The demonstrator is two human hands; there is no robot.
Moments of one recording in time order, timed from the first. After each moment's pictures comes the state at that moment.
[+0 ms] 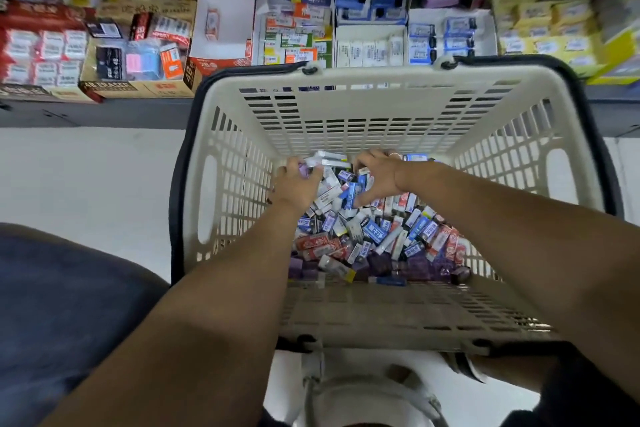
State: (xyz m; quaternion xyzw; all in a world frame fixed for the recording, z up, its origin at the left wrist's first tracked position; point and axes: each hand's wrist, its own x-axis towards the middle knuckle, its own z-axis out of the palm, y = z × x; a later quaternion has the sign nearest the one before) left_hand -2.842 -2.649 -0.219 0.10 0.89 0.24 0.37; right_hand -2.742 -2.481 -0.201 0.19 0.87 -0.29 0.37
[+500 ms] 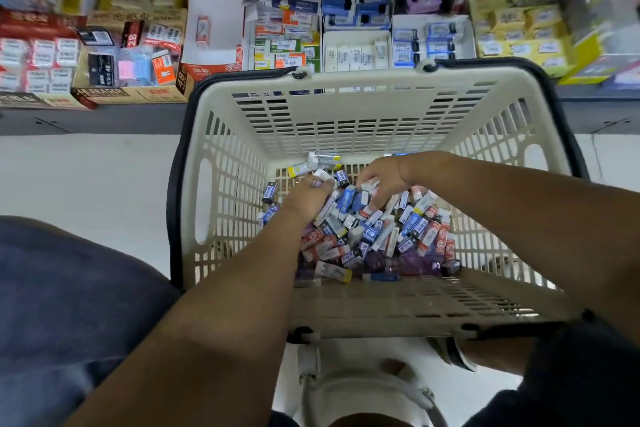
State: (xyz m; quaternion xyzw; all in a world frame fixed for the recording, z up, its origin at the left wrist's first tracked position) left_hand -2.810 -2.641 -0.199 0.11 0.83 0.27 0.47; right_hand -2.732 -2.467 -0.180 0.15 0.84 -0.29 0.44
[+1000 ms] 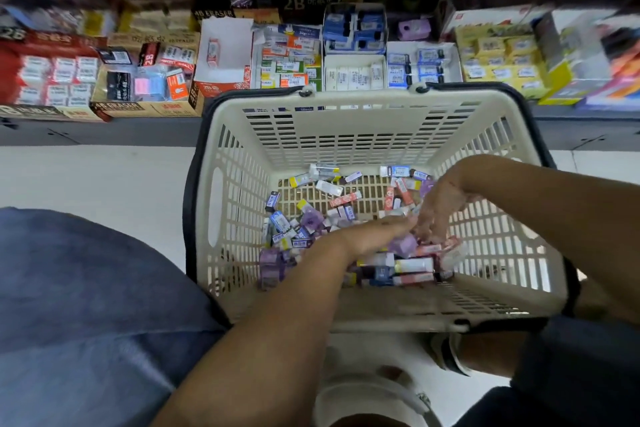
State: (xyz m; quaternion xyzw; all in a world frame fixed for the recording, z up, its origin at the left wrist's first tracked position) left_hand -2.735 -2.620 -0.133 0.25 0.62 0.24 0.70; right_hand -2.679 -2.439 -0.128 0.13 0.64 -0.20 0.73
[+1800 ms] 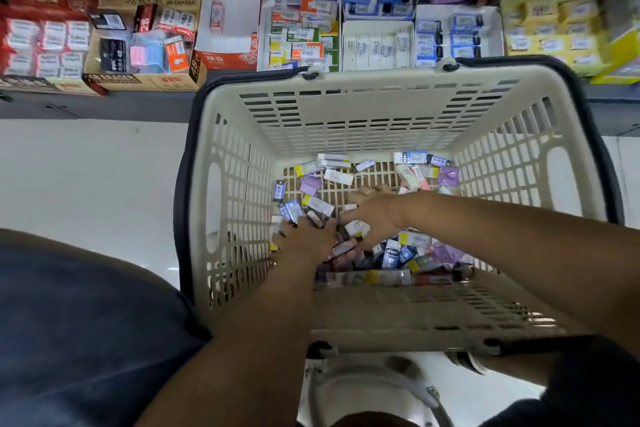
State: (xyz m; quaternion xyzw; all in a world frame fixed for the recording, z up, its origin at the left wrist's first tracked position) left_hand -2.773 -2.691 -0.194 0.04 0.89 0.02 0.46; right_hand -2.720 -2.534 -0.202 -0.04 0.88 -0.13 0.46
